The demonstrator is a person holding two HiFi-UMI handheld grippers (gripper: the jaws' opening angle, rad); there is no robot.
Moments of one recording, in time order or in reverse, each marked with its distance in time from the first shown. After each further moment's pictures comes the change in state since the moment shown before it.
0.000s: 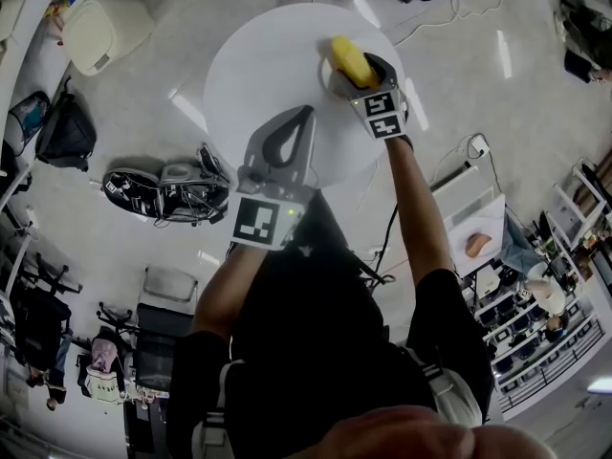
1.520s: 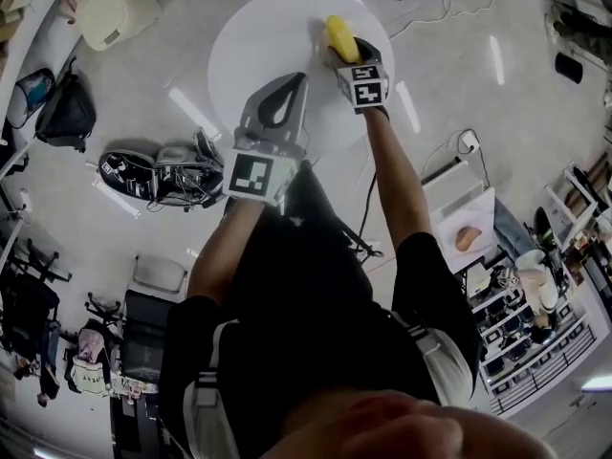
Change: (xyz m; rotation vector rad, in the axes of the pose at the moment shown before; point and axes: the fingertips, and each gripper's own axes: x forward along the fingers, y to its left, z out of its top) left arm -0.032 -0.020 0.015 0.051 -0.054 0.019; right arm -0.012 0.012 0.002 0.174 -0.015 -0.051
